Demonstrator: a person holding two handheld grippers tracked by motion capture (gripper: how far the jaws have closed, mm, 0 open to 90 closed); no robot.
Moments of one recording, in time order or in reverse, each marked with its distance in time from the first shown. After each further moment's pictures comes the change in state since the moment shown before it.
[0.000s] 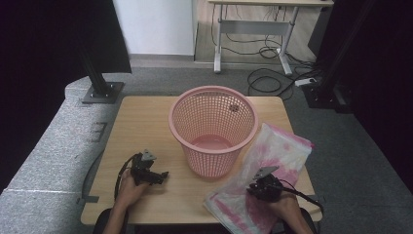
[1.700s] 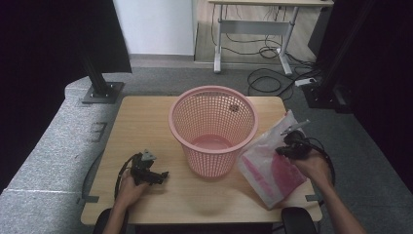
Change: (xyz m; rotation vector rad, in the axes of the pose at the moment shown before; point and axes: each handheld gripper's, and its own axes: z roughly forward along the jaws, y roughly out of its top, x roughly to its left) left arm 0.000 0.000 0.000 -0.001 0.000 -0.002; right arm -0.103 0.061 -0.098 0.040 -0.173 0.125
